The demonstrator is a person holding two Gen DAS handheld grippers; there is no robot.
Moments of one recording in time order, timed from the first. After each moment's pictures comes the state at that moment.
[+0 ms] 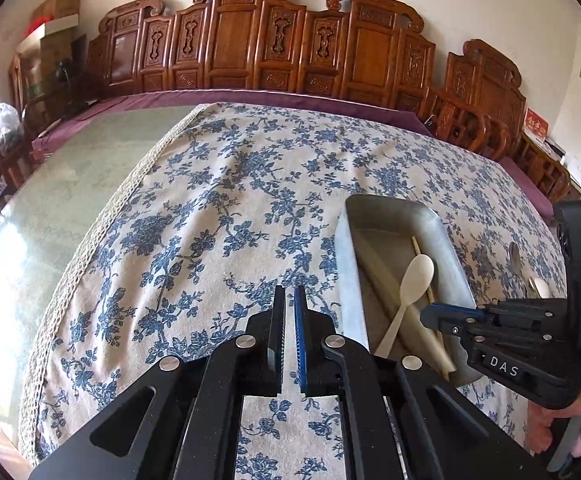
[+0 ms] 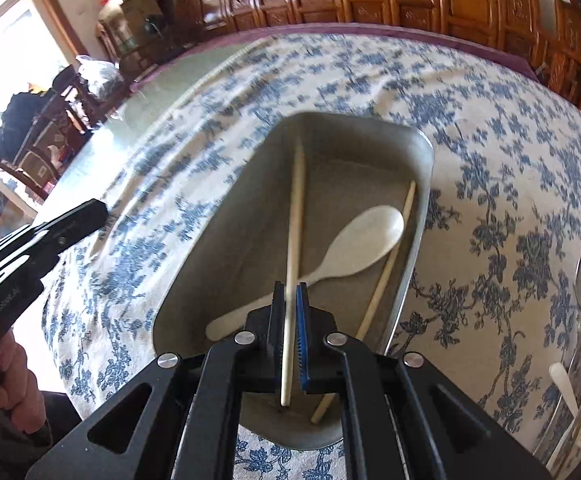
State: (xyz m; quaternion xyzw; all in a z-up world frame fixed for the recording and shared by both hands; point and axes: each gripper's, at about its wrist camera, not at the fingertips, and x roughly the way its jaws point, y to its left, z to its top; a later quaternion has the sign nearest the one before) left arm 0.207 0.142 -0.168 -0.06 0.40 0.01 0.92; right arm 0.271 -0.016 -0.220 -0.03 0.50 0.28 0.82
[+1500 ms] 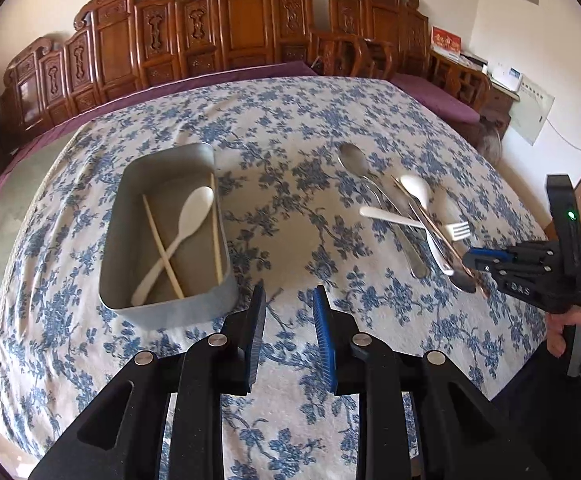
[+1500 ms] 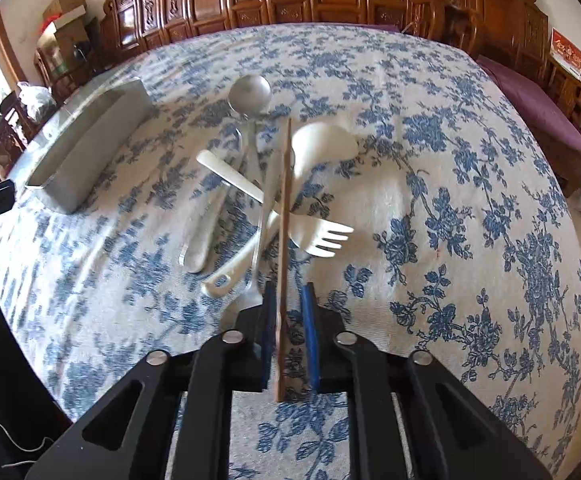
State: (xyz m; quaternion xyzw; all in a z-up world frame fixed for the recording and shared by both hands) left arm 0.143 -0.060 -0.167 0.04 0.44 -0.11 0.89; right arm 0.182 -0.313 -0.253 -0.03 0.50 0.14 0.85
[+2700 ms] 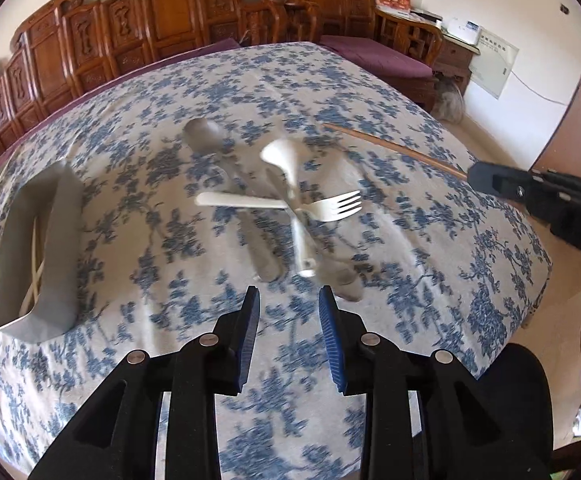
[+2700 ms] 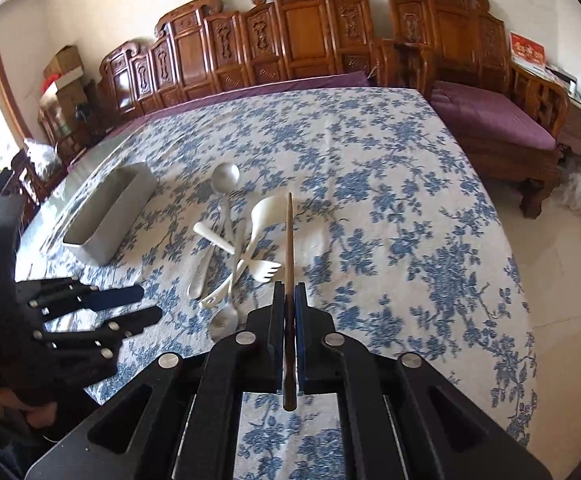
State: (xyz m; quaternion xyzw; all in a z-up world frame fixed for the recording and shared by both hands) left arm 0.145 -0.214 -0.200 0.09 0.47 -0.18 0.86; right arm 0.135 -0.395 -0.173 0.04 0.42 0.13 0.90
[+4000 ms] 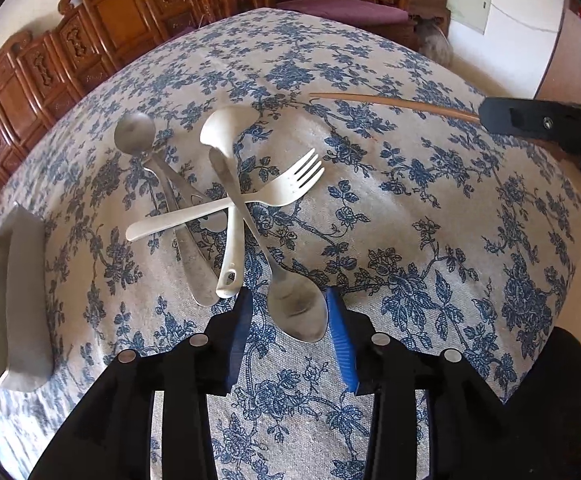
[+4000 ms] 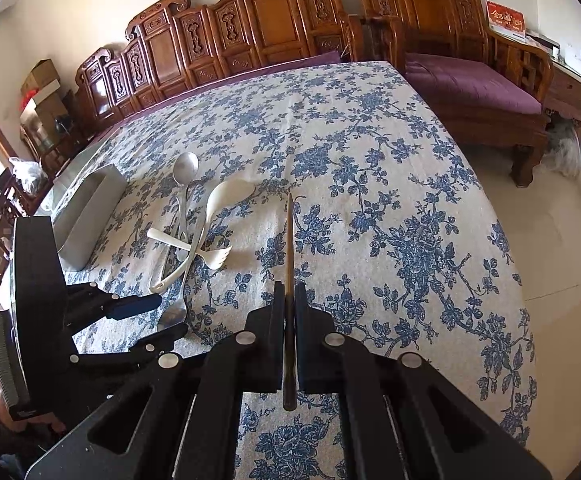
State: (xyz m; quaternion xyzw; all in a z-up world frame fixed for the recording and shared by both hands) left arm 0.163 -0.259 -0.246 0.18 0.50 -0.19 0.83; right arm 0.146 -0.425 -0.200 0.07 0.45 0.10 0.89
